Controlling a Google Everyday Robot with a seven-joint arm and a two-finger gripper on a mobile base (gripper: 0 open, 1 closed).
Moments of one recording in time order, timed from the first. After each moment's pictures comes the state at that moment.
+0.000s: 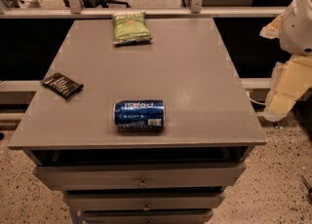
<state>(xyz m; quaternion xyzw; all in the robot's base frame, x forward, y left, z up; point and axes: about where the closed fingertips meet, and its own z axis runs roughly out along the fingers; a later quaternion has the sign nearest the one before) 0.438 -0.216 0.978 -0.60 0.78 -0.04 0.16</state>
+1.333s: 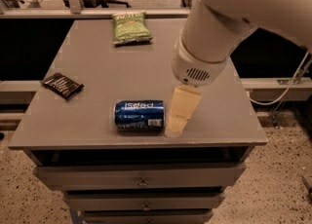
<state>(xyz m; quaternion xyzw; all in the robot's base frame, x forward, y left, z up) 0.454 -0.056 0.917 -0.63 0.76 0.00 0.17</state>
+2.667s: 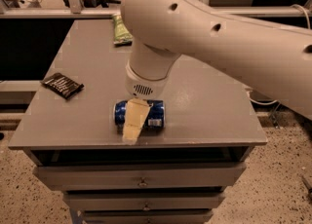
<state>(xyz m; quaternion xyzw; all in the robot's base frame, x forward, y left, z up) 0.479 0.031 0.849 -0.63 0.76 0.04 0.14</state>
